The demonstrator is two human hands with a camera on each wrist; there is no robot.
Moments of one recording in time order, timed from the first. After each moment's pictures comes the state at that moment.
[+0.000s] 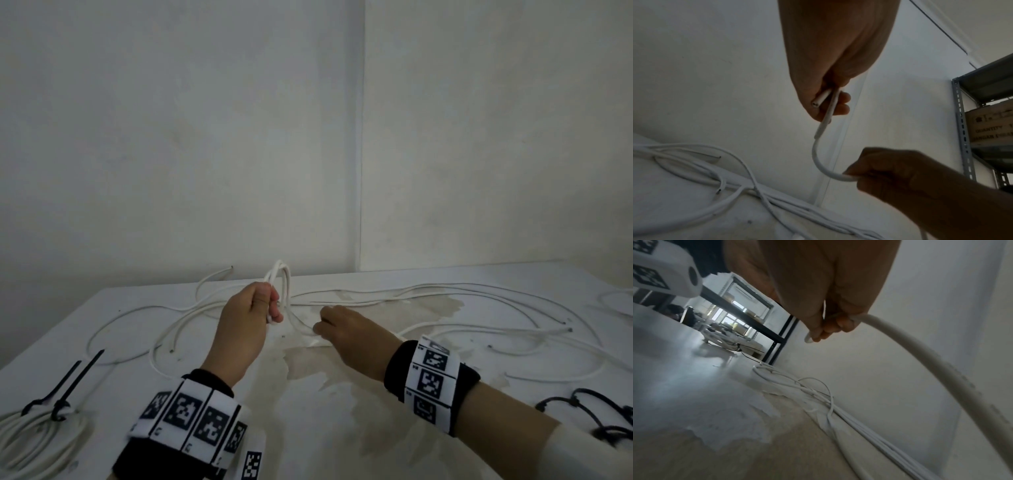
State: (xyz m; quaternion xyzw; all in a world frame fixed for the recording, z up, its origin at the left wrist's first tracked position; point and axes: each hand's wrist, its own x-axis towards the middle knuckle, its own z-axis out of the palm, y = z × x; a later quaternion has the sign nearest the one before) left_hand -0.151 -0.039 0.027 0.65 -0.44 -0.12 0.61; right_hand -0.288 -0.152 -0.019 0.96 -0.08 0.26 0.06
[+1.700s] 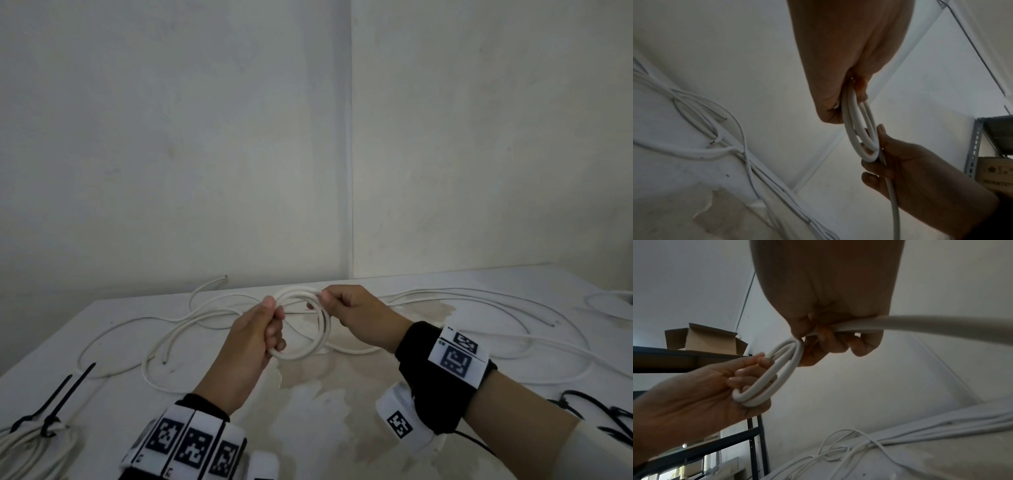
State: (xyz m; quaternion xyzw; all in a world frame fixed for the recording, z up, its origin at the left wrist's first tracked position) left_hand -0.176 -0.032 0.031 0.54 -0.35 -0.36 0.68; right_hand -0.302 -0.148 0.039 0.85 -0.18 0.27 -0.41
